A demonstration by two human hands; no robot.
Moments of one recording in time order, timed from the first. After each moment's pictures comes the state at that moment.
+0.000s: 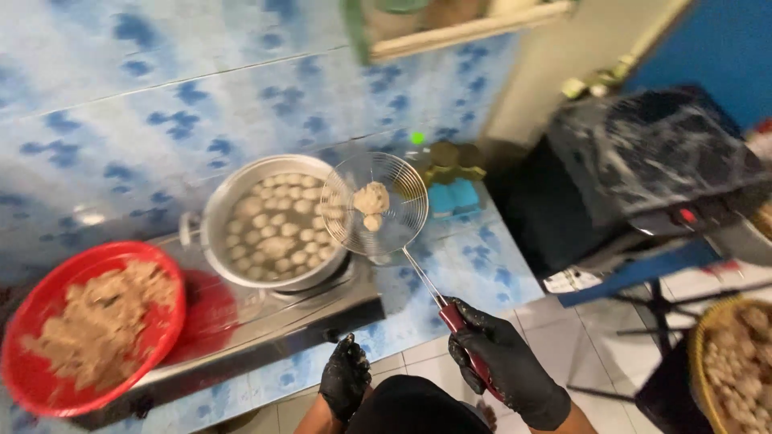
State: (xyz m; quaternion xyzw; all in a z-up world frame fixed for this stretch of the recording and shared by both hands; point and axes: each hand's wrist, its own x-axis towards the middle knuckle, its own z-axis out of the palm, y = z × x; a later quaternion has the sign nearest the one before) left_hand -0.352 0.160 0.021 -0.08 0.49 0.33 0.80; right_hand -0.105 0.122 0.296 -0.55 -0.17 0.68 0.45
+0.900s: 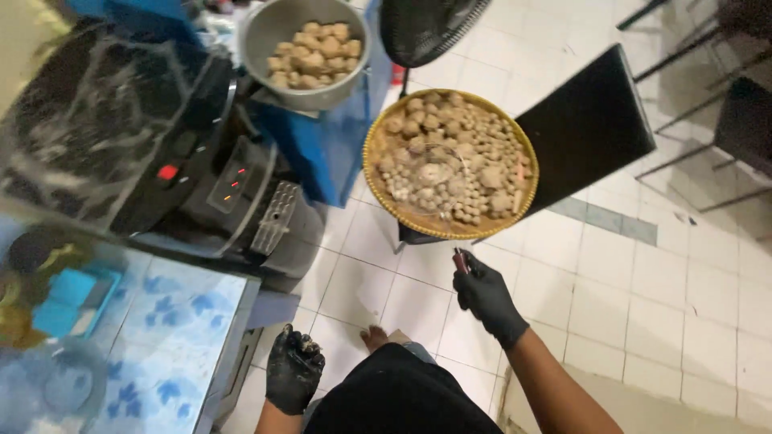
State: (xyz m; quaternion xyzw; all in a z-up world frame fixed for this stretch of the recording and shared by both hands) left_hand 0.050 0.009 0.013 0.09 0.45 0.05 0.89; right_hand 0.275 -0.271 0.203 -0.73 0.19 0.26 0.61
